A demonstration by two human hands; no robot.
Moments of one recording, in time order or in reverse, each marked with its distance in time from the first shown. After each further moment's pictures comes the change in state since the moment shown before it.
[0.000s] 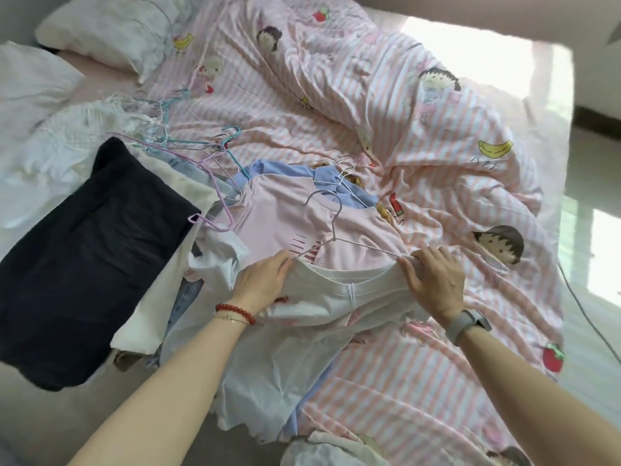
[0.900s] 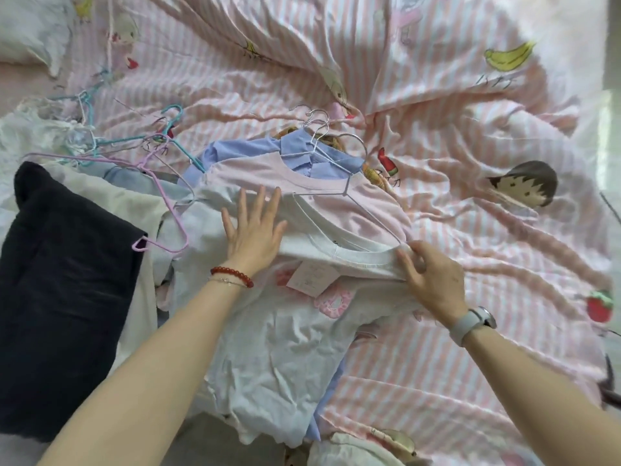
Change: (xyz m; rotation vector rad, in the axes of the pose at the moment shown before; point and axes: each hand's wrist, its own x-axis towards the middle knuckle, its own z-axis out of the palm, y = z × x) left_hand 0.121 0.000 0.030 0.353 -0.133 0.036; right_hand -0.023 0.019 0.060 0.265 -0.111 0.322
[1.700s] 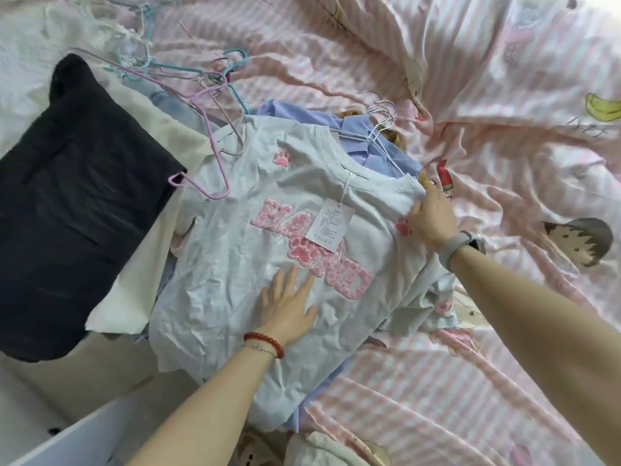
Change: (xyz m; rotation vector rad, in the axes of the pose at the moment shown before) left_hand -0.106 0.001 0.101 -0.270 -0.360 -0.149; right_hand 0.122 -0.043 0.068 -0.192 -0.345 0.093
